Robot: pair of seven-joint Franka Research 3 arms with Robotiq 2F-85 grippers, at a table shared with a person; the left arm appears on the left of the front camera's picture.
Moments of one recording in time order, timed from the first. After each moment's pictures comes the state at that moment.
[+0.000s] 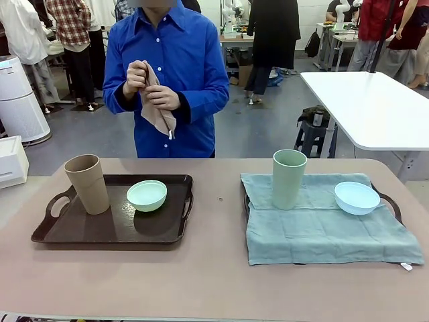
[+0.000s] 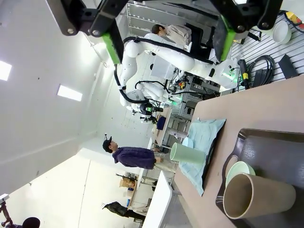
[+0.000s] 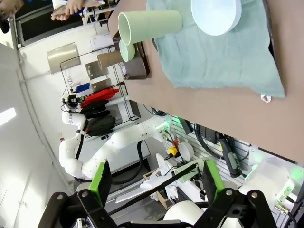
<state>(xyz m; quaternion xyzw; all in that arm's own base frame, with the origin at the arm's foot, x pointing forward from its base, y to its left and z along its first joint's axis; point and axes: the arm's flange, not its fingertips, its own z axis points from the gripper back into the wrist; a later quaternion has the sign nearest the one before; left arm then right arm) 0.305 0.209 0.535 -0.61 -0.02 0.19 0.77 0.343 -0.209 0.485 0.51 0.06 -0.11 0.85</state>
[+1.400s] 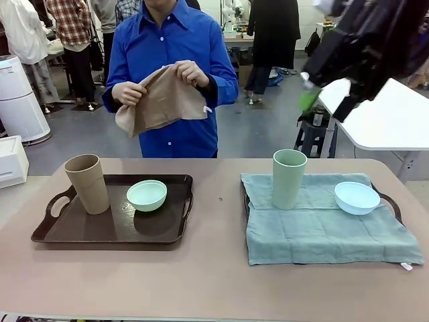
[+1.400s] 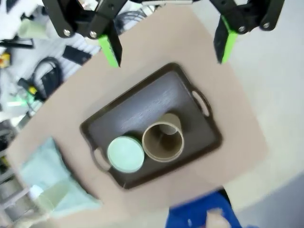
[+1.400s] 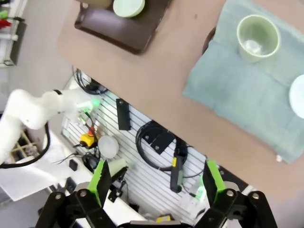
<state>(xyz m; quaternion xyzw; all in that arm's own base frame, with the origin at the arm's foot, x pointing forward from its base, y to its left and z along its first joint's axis) 0.321 0.118 0.612 -0.12 -0.25 -0.25 0.93 0.315 0.190 0.656 0.21 -0.03 0.23 0.95</state>
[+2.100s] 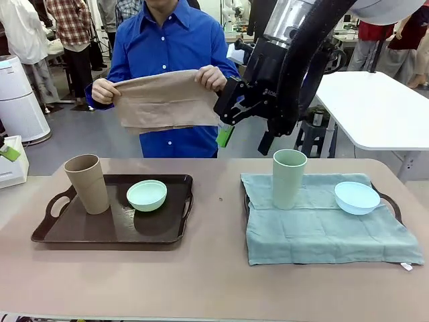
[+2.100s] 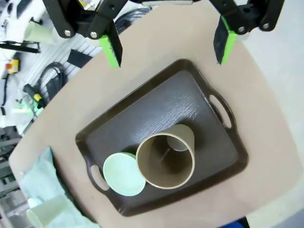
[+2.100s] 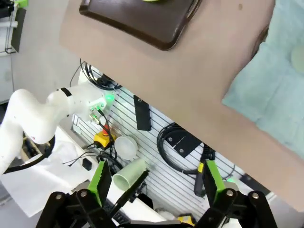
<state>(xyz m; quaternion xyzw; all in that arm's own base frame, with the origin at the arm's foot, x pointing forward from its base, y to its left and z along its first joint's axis) 0.357 0.113 0.522 -0.16 -0.19 -0.24 0.94 0.332 0.305 0.598 0.21 0.04 0.23 0.95</state>
